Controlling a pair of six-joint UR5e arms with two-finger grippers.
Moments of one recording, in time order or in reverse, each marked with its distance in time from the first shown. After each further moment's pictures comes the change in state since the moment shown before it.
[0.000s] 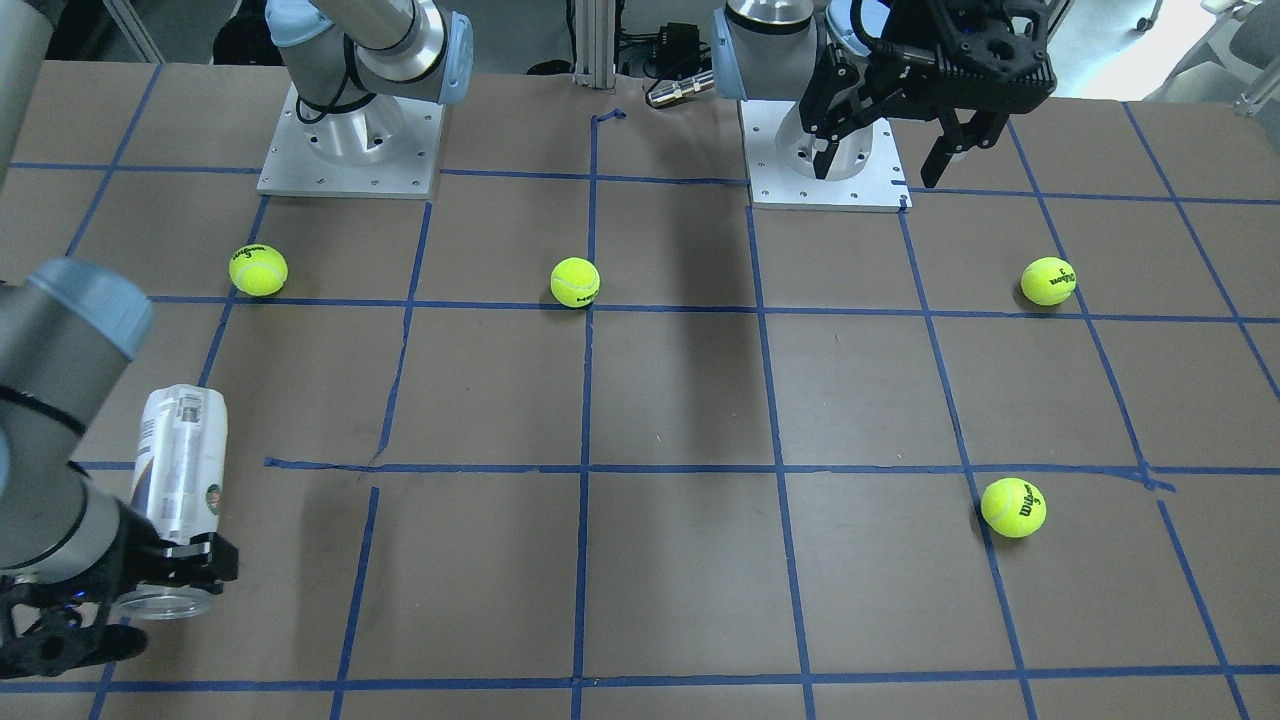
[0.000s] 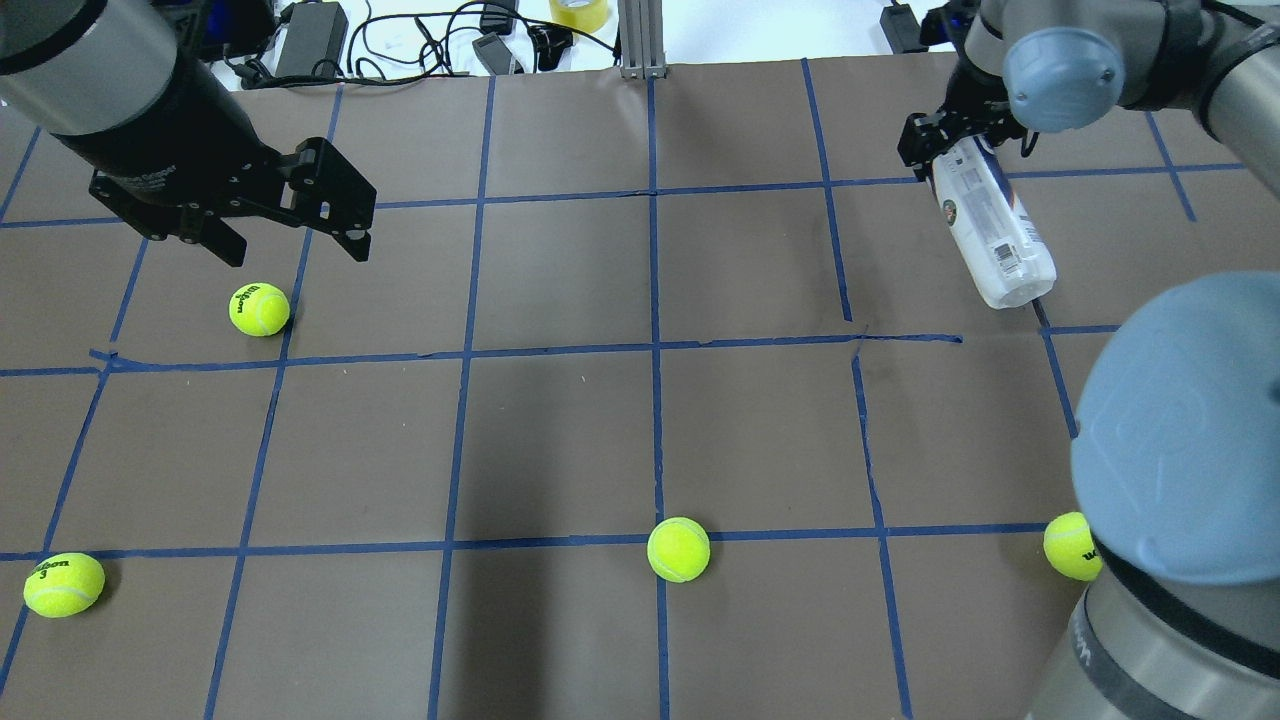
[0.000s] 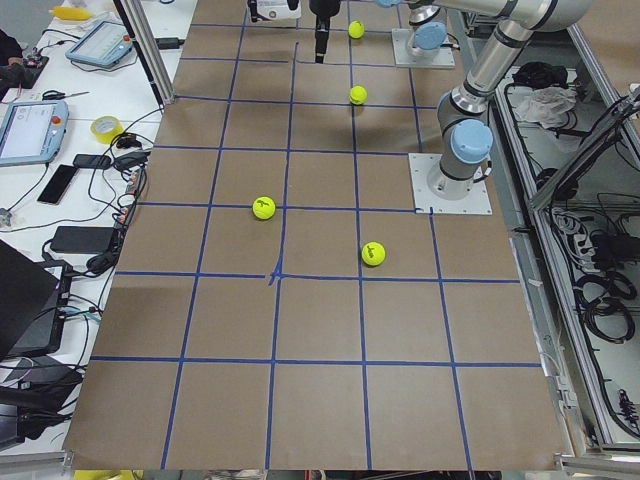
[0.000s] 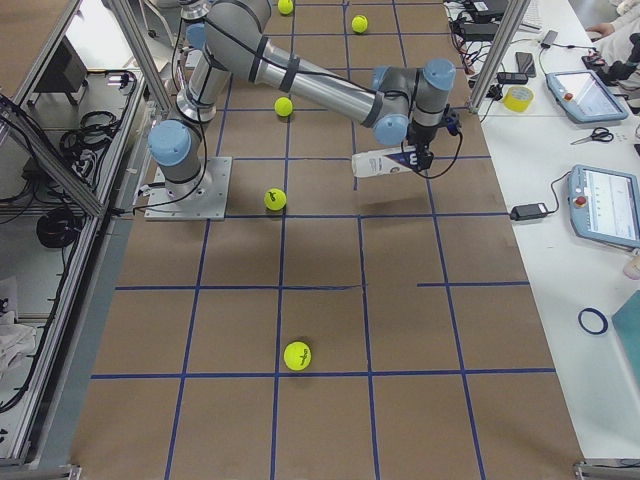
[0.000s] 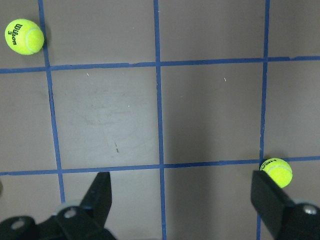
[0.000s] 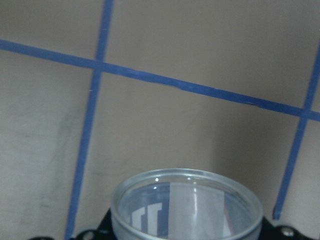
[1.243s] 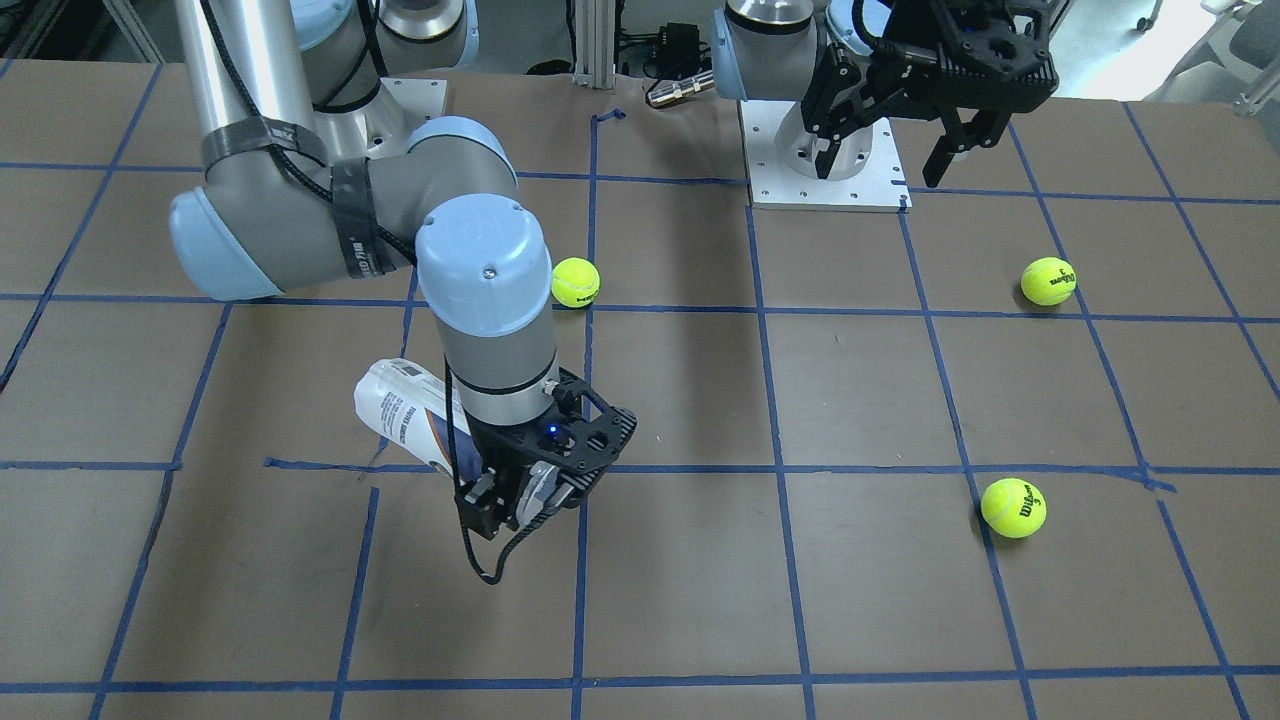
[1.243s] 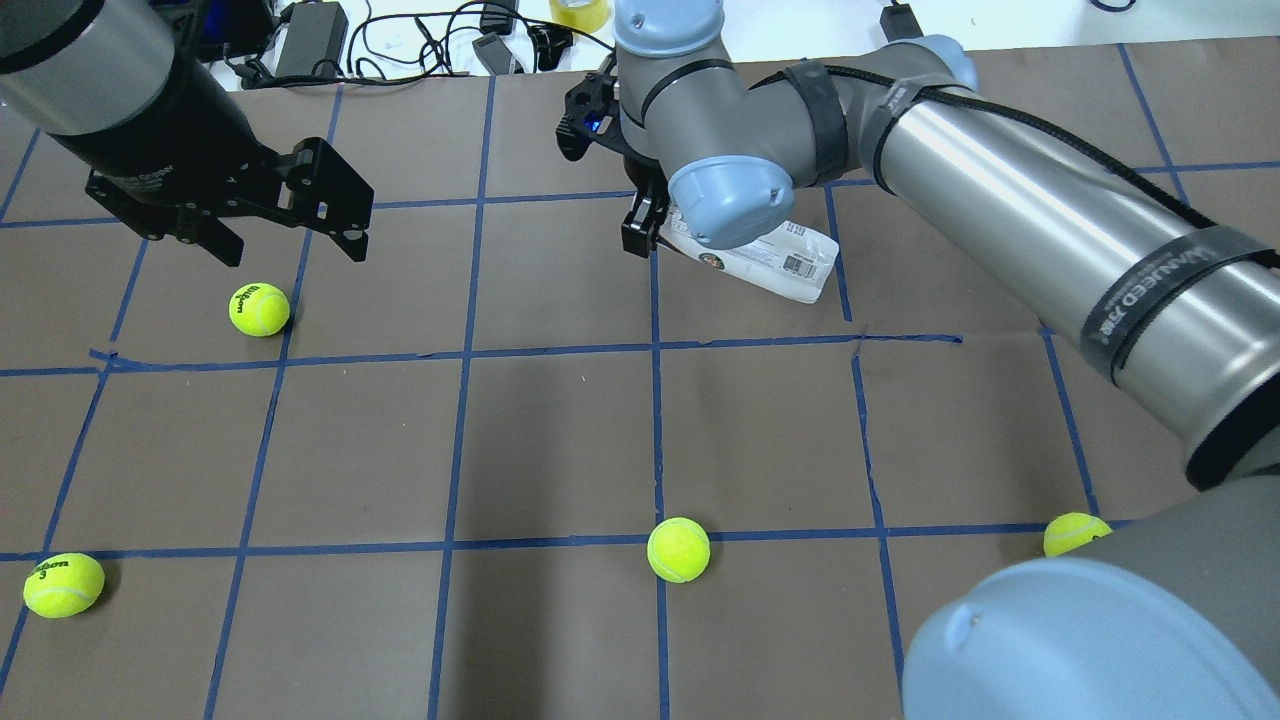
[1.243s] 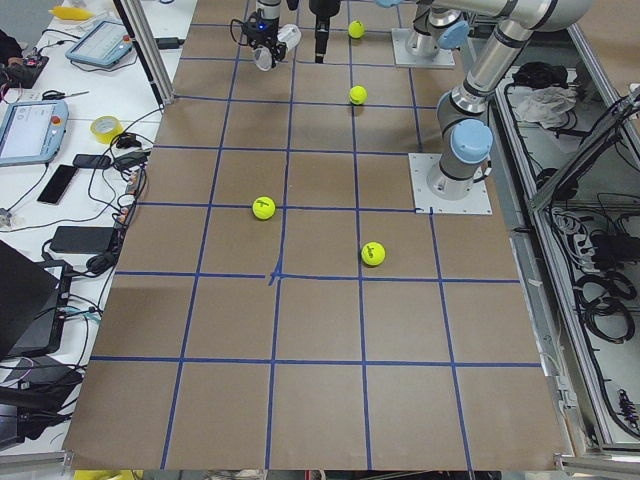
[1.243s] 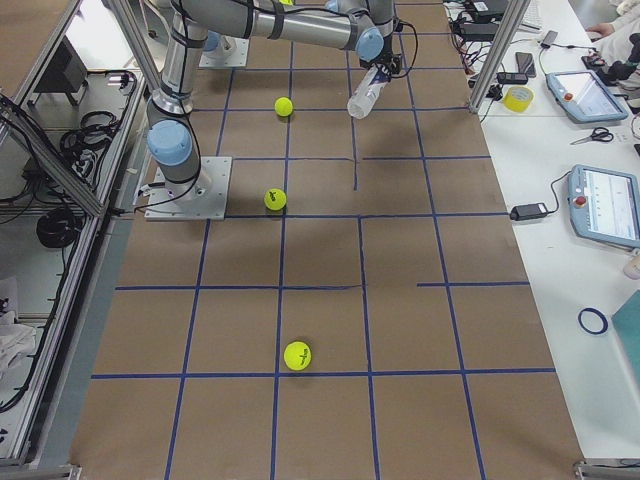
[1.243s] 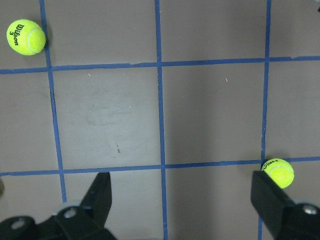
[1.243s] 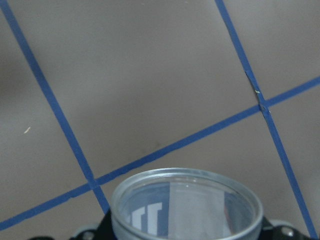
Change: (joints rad) left arm 0.001 0.001 0.000 0.000 0.003 0.001; right arm 0.476 -0.027 0.036 -0.133 0.018 -0.491
